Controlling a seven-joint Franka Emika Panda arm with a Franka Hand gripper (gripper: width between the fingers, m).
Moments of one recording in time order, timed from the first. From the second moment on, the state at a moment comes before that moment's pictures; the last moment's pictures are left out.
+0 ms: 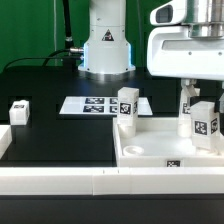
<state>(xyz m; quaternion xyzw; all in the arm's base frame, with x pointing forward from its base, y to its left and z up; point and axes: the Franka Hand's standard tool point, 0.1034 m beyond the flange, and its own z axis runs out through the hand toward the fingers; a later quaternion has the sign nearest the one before) 0.607 0.108 0.092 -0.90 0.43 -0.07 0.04</state>
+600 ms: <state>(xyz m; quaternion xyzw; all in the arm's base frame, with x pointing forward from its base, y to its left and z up) 0.608 0.111 0.091 -0.78 0.62 -0.05 0.07</state>
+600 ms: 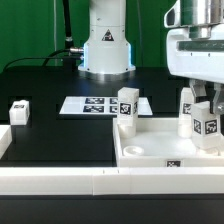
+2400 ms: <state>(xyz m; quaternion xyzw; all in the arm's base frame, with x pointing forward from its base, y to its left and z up) 0.619 0.110 0.096 -1.00 -0.01 -0.09 -0.01</state>
